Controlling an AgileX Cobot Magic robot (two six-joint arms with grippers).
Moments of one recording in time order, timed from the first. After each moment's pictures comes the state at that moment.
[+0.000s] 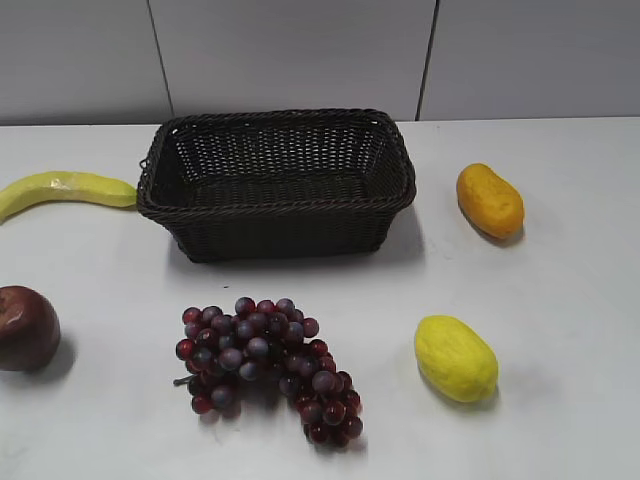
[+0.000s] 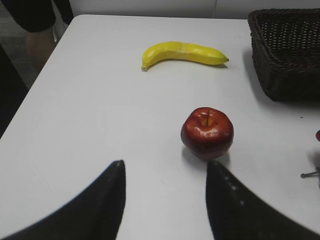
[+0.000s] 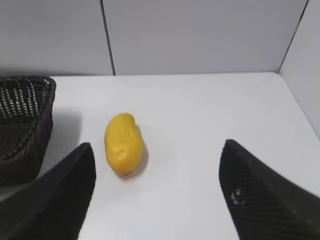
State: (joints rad) left arm 0.00 0.00 -0.49 0.00 1.08 0.00; right arm 0.06 0.86 -0.57 0.08 0.16 0.02
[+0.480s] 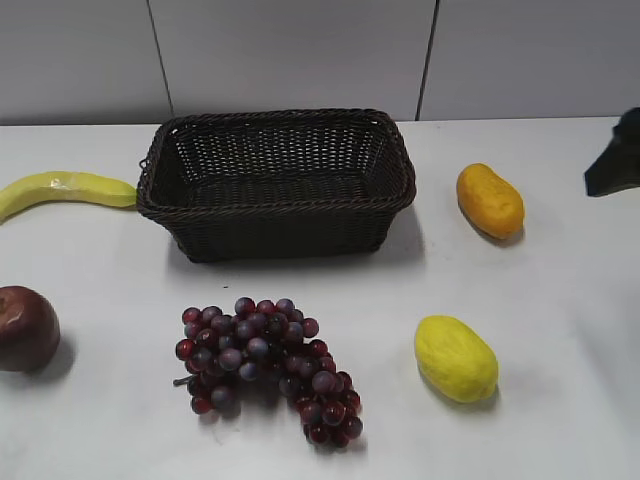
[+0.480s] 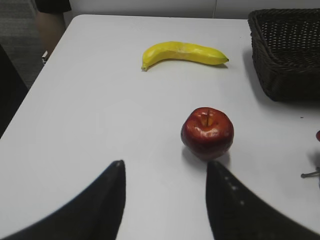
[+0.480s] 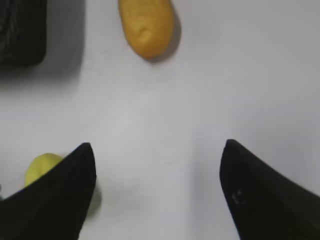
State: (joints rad) left arm 0.00 0.00 -0.49 0.00 1.08 0.00; right arm 0.12 1.34 -0.96 0.26 0.73 -0.11
